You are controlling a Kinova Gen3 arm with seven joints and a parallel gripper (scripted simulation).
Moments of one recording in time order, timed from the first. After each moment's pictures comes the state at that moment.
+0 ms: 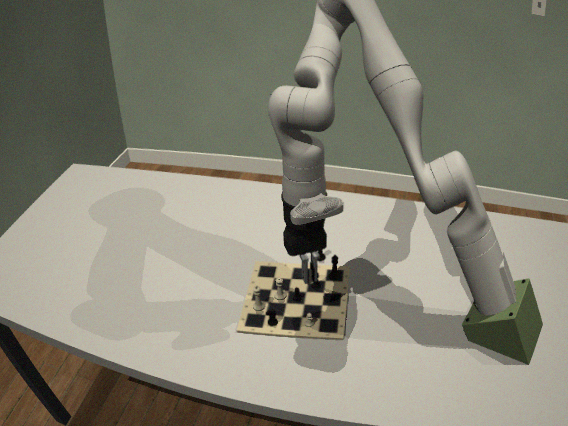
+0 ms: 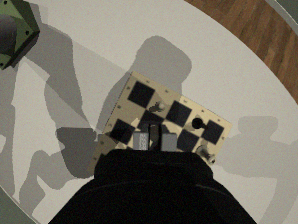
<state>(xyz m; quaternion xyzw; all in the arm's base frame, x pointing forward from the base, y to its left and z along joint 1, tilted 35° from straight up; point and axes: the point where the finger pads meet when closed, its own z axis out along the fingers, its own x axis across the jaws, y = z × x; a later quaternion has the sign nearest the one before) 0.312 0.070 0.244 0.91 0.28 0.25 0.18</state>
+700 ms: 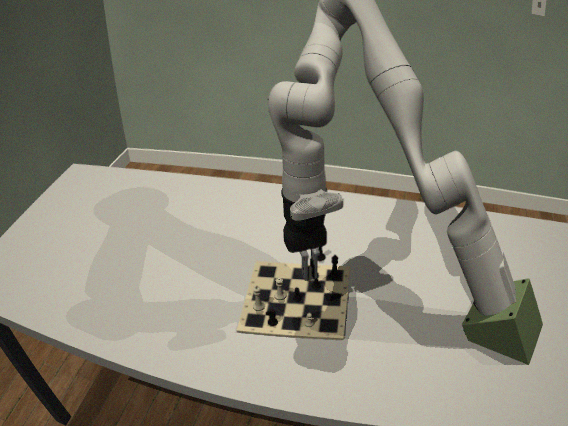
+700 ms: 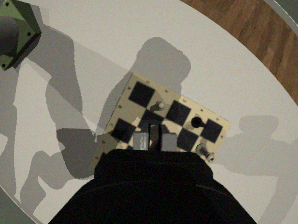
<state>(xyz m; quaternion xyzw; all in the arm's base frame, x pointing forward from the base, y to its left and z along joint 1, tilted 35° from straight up) 0.308 0.070 0.250 0.91 0.28 0.25 0.18</state>
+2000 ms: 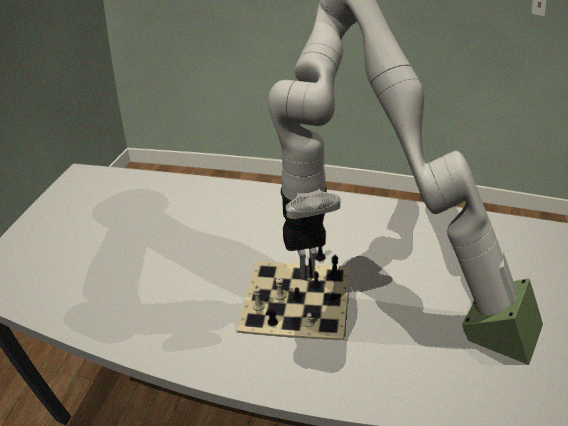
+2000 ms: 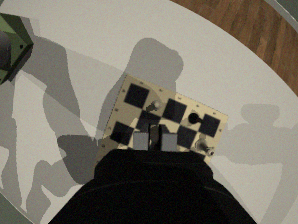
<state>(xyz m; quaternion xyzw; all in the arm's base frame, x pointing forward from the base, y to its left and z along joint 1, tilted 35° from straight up) 0.310 0.073 0.254 0.92 0.24 0.26 0.16</state>
